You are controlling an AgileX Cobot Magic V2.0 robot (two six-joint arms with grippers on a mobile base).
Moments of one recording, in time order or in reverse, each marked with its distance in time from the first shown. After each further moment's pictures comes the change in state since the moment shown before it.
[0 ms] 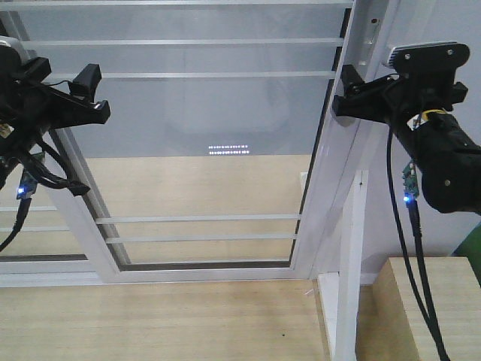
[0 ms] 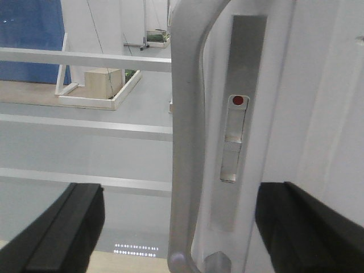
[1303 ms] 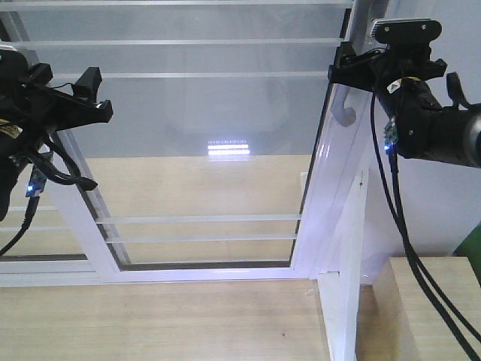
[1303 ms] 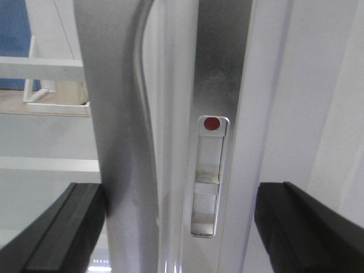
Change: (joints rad) left arm 0.000 0.054 -0.003 -0.063 -0.051 0.005; right arm -0.092 0.275 -0.296 -0.039 0.003 0.028
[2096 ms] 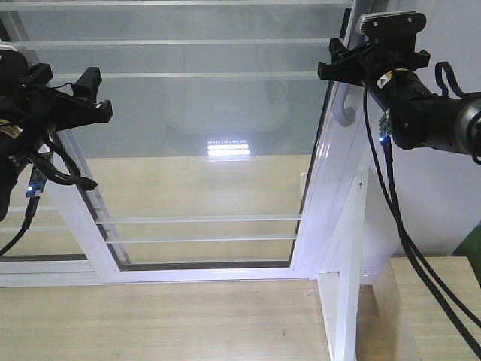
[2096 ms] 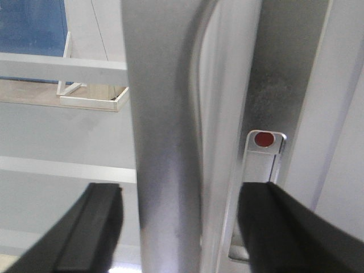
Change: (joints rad) left arm 0.000 0.000 0.000 0.000 0.000 0.000; right arm -0.008 0.062 -0.096 -0.149 0.065 0.105
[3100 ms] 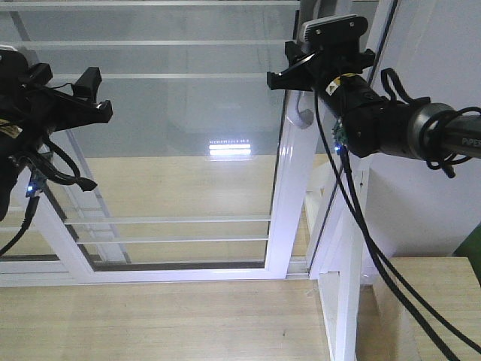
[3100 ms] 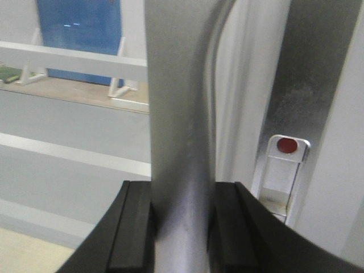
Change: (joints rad) left arm 0.000 0.000 0.000 0.000 0.000 0.006; right arm 0.193 0.038 -0.039 -0.018 -0.016 0.004
